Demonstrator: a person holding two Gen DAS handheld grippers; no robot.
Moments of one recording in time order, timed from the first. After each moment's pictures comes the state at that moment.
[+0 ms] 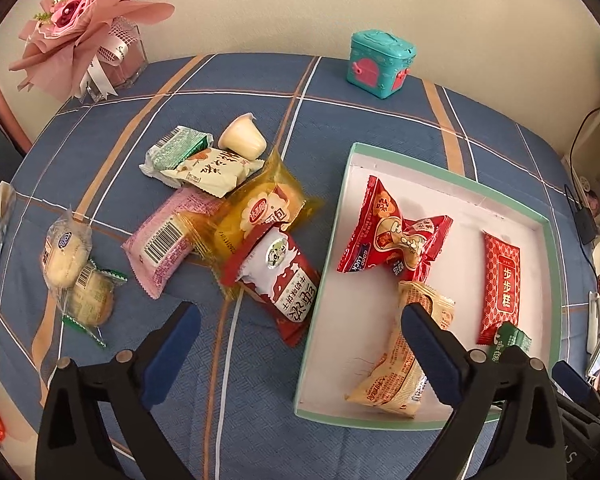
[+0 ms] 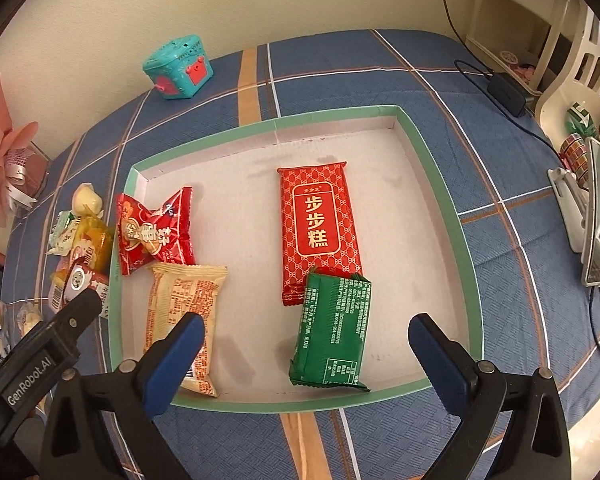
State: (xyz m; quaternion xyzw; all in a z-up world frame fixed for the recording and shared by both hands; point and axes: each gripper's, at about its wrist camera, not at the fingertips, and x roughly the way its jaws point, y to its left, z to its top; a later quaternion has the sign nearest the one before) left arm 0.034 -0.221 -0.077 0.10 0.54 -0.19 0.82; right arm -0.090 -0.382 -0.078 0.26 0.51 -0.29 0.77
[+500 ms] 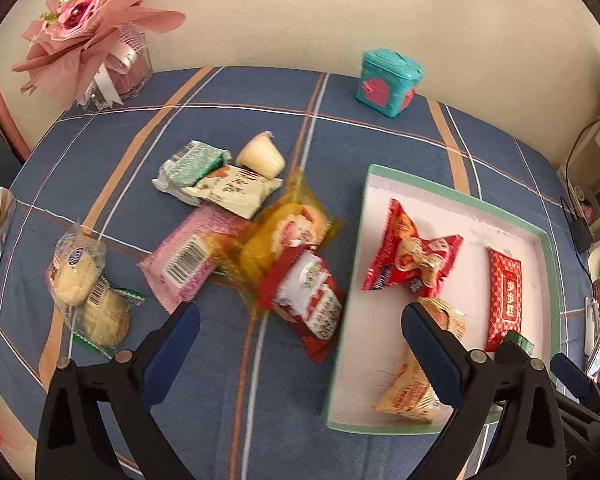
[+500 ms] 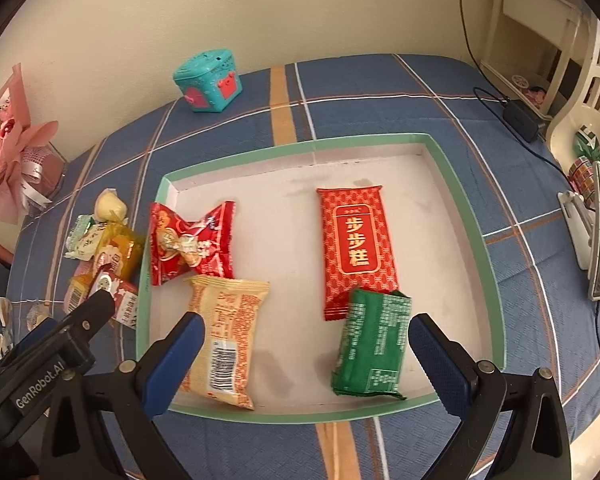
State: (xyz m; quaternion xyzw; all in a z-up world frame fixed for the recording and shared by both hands) left arm 0.052 -0.195 -0.069 0.08 0.52 -0.20 0.83; right arm -0.072 -0.358 -0.065 0.24 0.49 -0.28 0.79
